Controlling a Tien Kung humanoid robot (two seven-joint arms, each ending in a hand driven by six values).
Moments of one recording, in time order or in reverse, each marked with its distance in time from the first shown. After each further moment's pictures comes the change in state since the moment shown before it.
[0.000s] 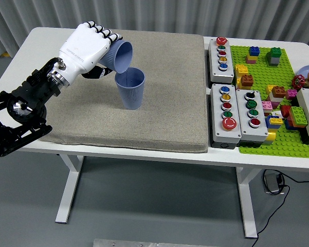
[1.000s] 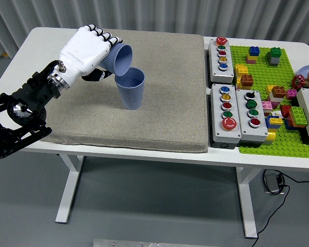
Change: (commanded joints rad) left arm 0.007 0.002 0.002 0.003 0.000 0.001 -0.003; right arm -0.008 0.001 0.005 0.001 -0.004 0.002 -0.002
